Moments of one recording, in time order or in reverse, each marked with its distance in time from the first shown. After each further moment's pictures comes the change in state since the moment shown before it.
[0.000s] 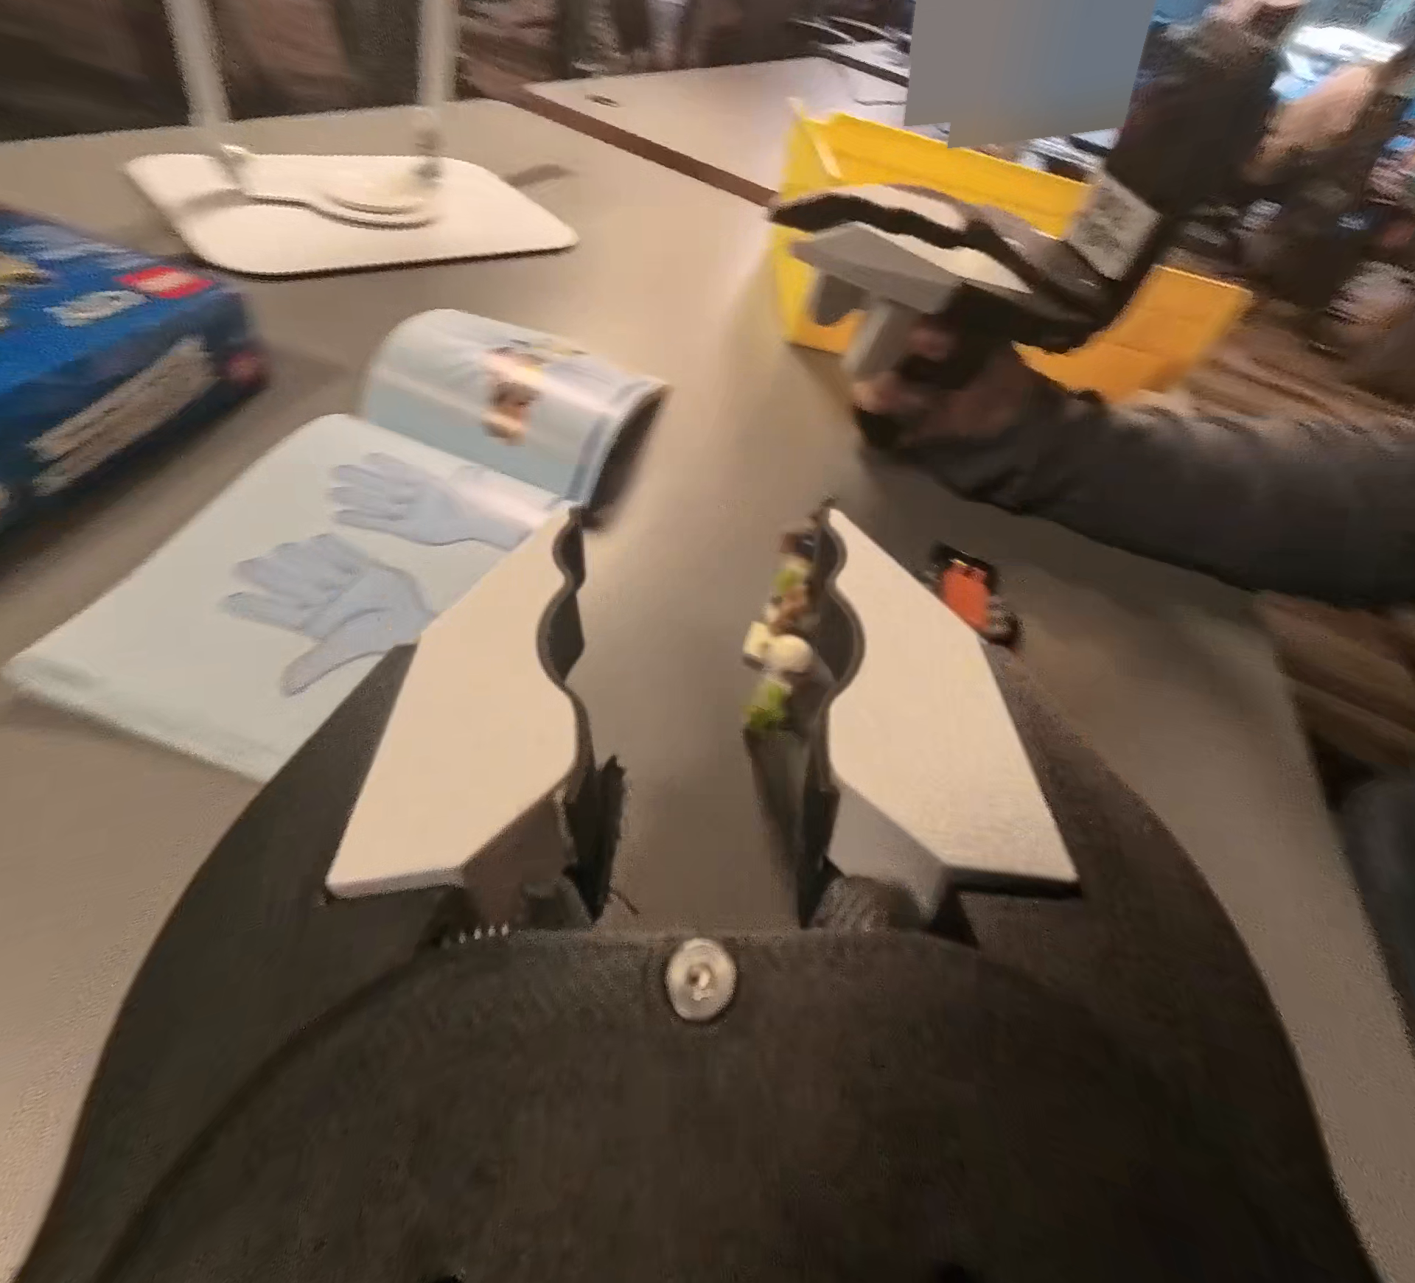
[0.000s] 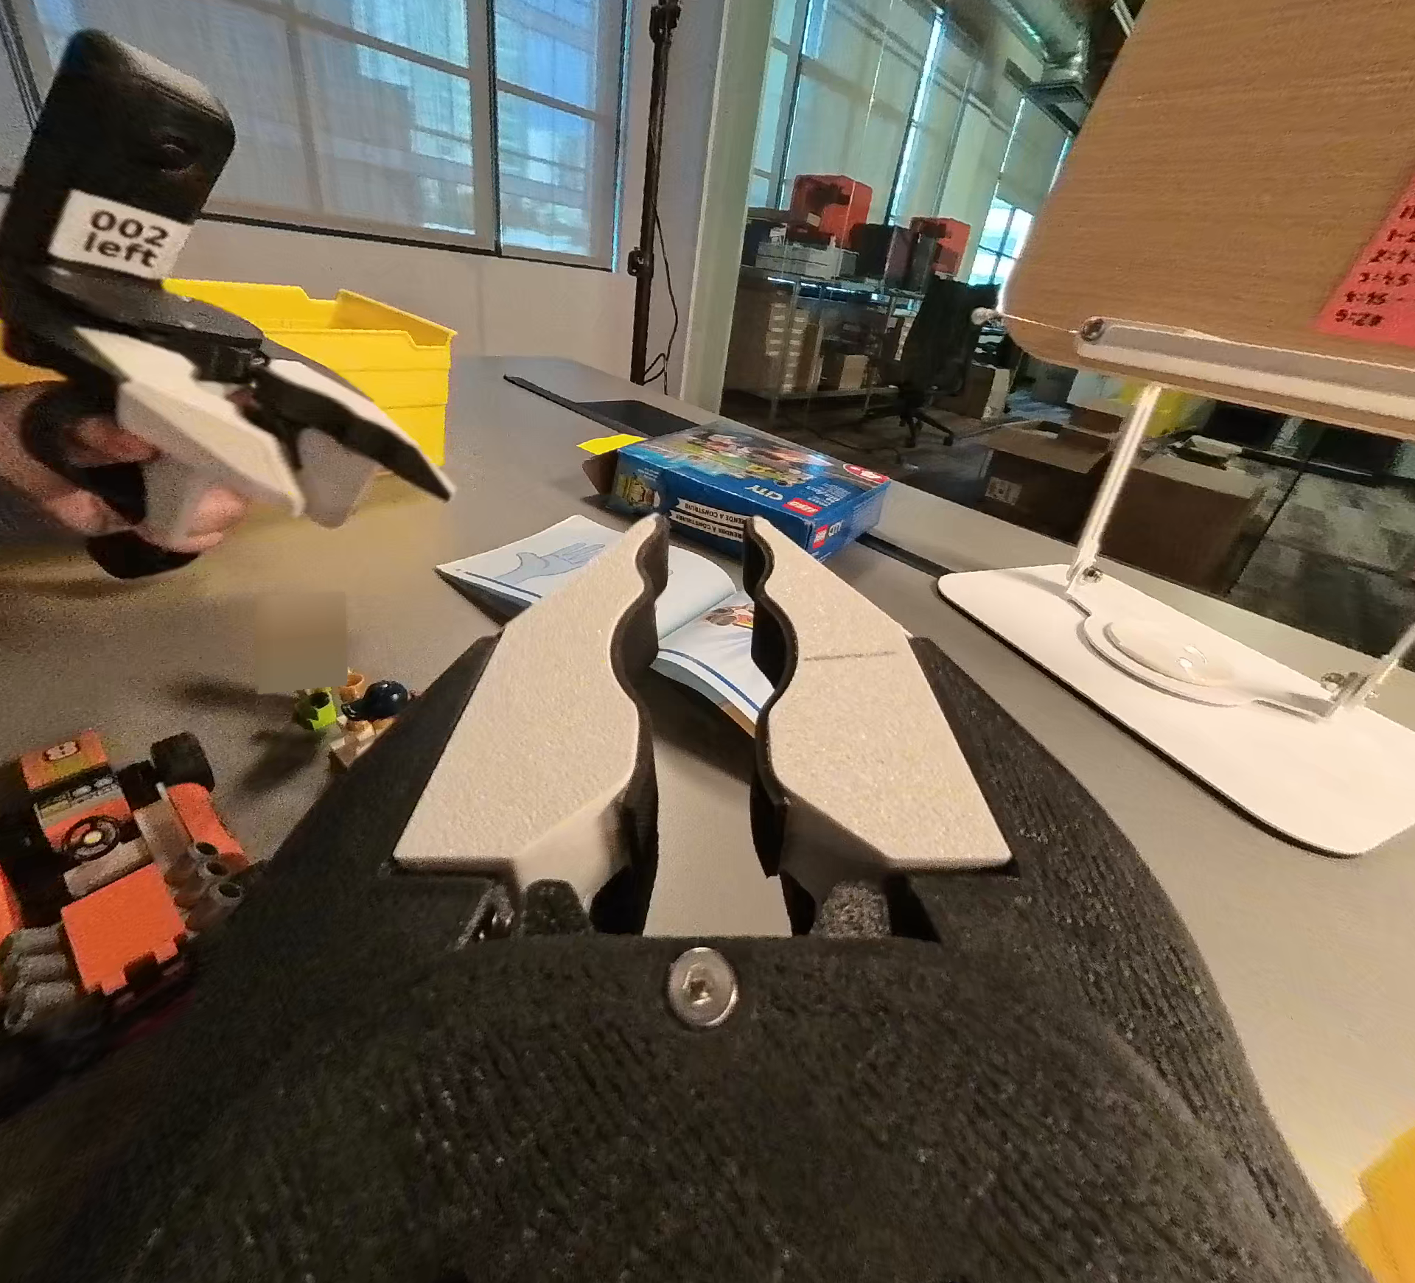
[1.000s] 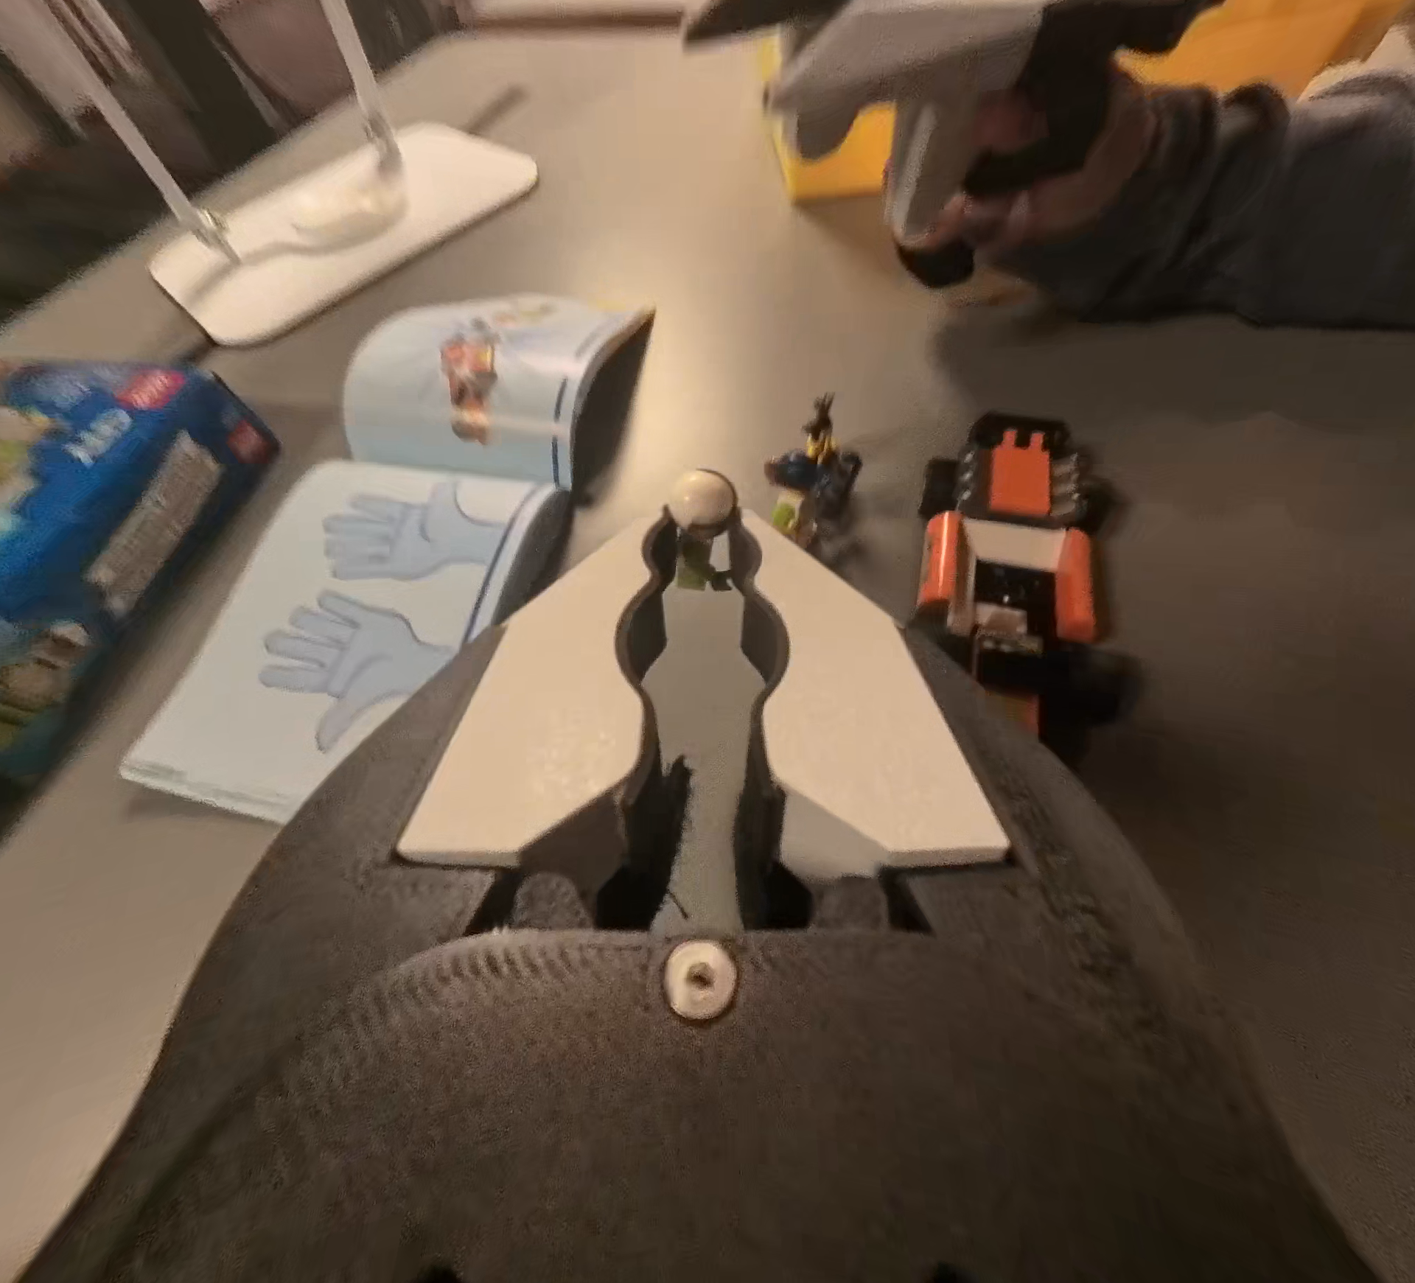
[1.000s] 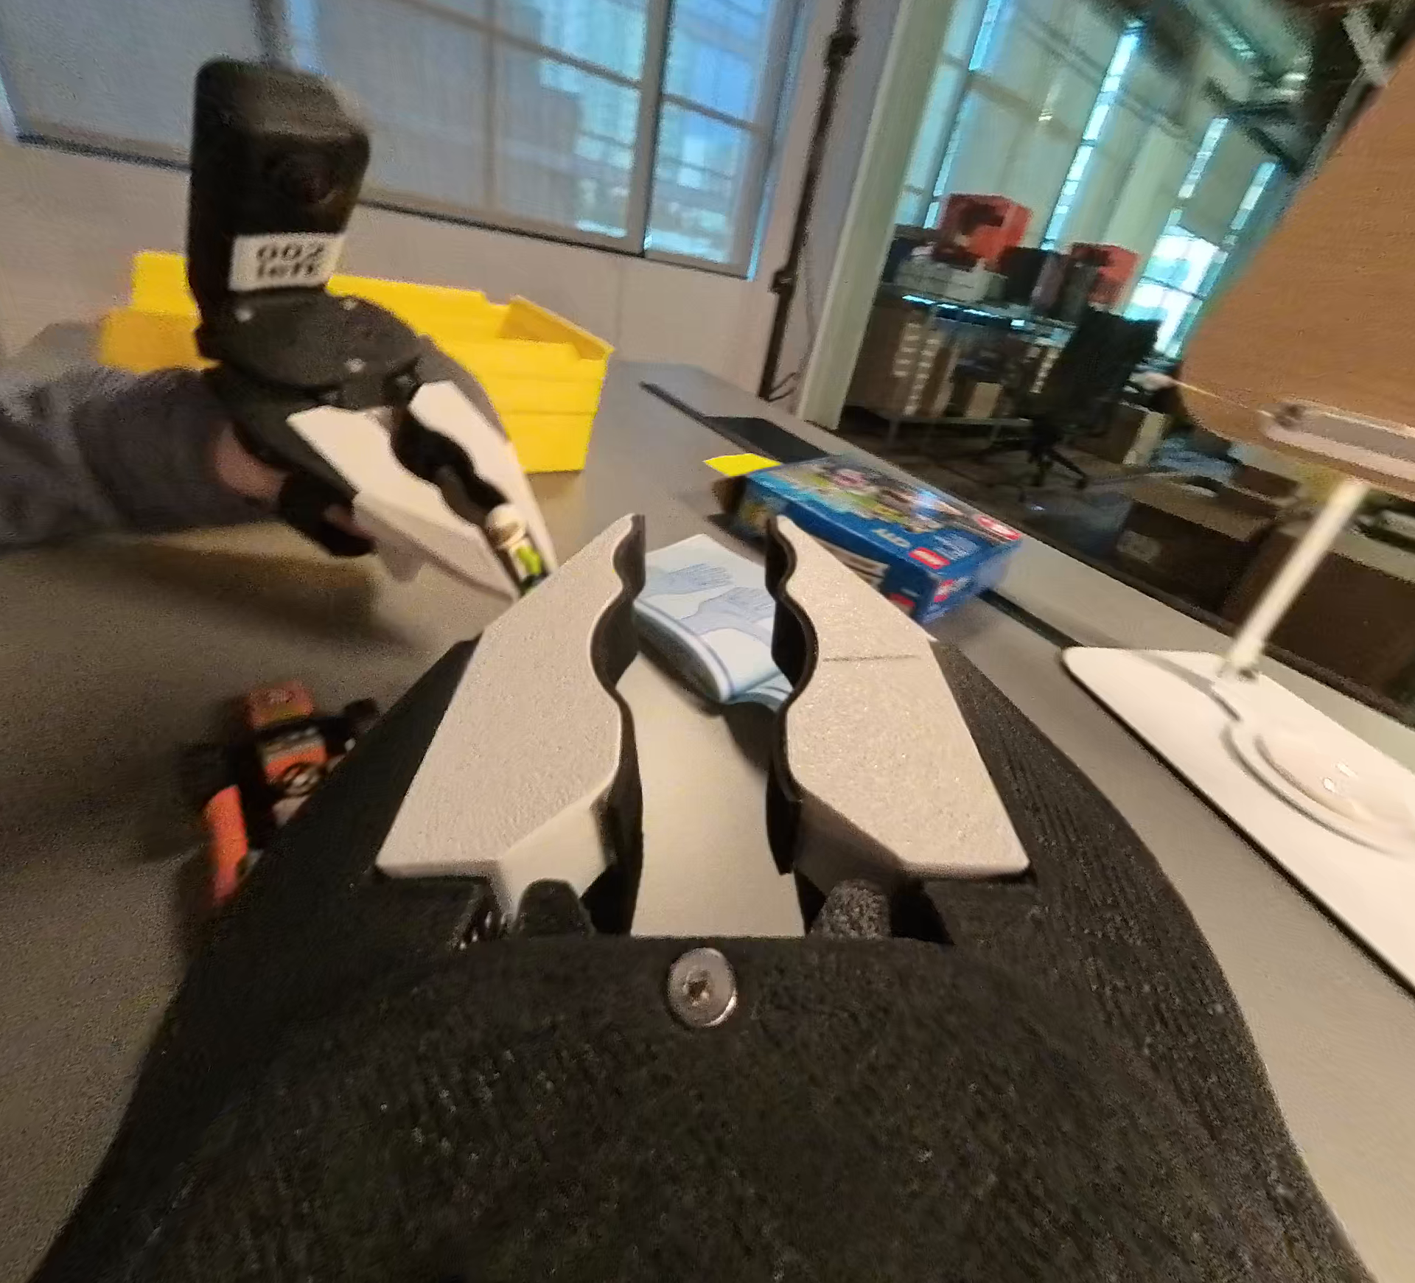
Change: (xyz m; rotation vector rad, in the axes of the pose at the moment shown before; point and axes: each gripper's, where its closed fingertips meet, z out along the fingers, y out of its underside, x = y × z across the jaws) left arm 0.015 0.023 0.017 -0.155 -0.082 0.346; right arm -0.043 -0.017 -0.002 0.007 -0.210 -0.038
